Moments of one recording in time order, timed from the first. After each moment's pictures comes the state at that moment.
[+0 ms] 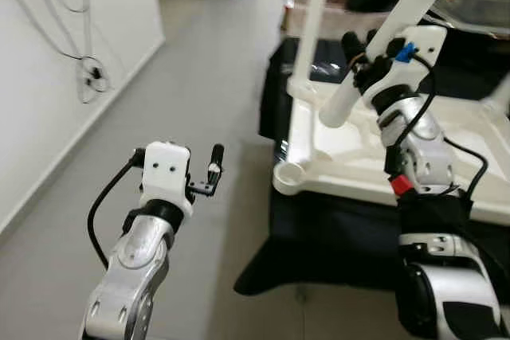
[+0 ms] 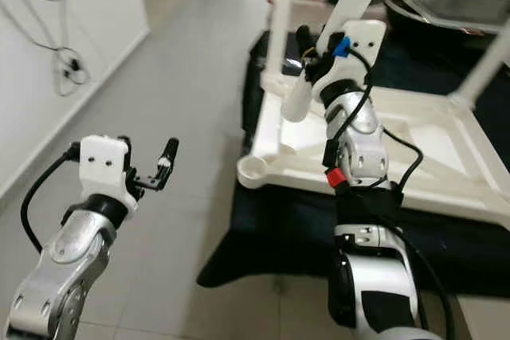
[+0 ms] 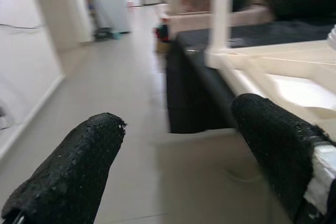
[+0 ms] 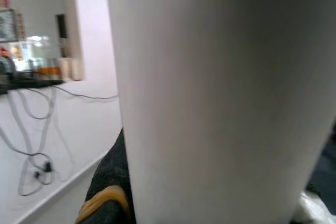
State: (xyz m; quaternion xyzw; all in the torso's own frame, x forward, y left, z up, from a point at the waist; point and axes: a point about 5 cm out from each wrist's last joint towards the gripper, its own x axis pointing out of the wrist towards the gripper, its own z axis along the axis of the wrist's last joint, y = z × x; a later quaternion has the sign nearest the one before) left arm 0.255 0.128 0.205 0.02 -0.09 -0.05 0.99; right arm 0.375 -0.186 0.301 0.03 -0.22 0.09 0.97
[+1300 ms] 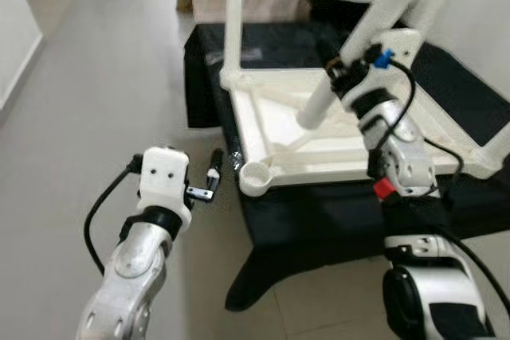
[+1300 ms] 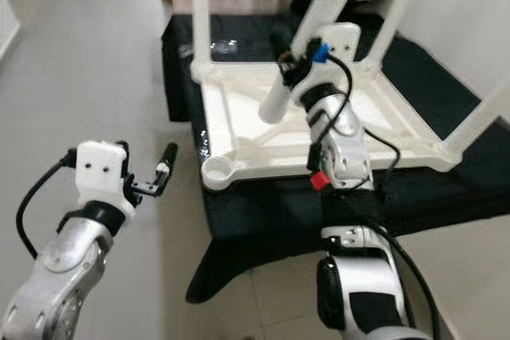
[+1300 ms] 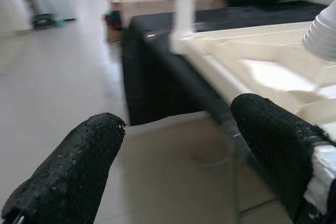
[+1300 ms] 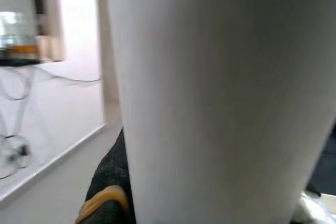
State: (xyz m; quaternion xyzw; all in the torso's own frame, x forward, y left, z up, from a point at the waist) left arm 0.248 0.127 0.201 0.02 -0.08 -0.05 1.00; right arm 0.376 -0.158 0.296 0.02 -0.22 0.17 0.96
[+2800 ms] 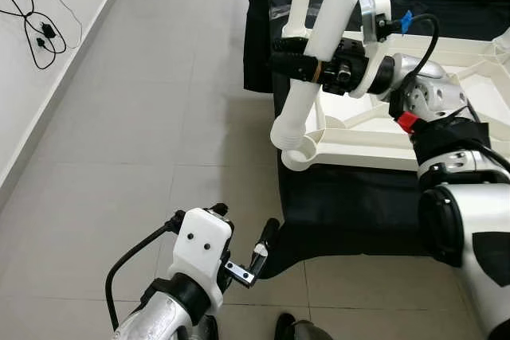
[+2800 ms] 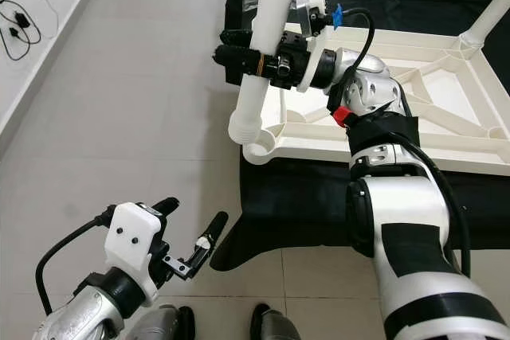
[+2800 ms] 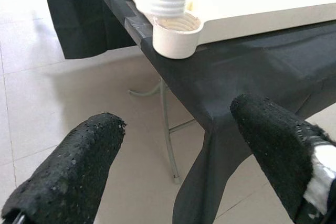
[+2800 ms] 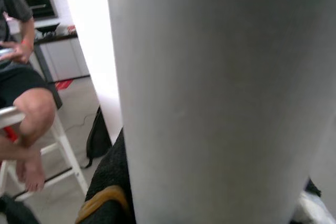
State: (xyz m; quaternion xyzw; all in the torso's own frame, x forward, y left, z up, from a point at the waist) left arm 0.169 0.084 0.181 -0.01 0.00 -0.24 0.97; right arm 0.379 -0.155 0.316 -0.02 -0.10 0.63 0.77
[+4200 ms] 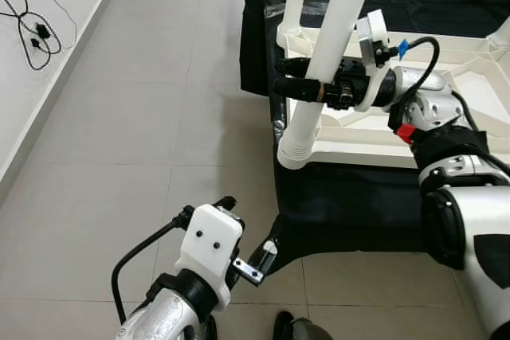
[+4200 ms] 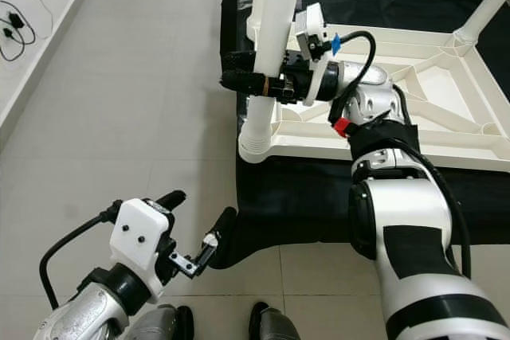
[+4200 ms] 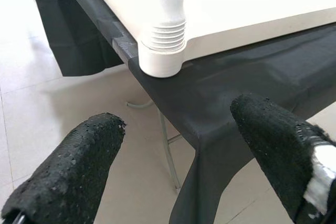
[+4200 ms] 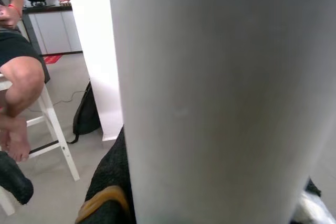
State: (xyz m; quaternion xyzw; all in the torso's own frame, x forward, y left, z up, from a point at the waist) left arm 0.169 0.077 0.191 0.01 -0.02 -0.25 0.97; right arm 0.380 -0.162 0.301 -0.07 -0.11 0.62 0.77
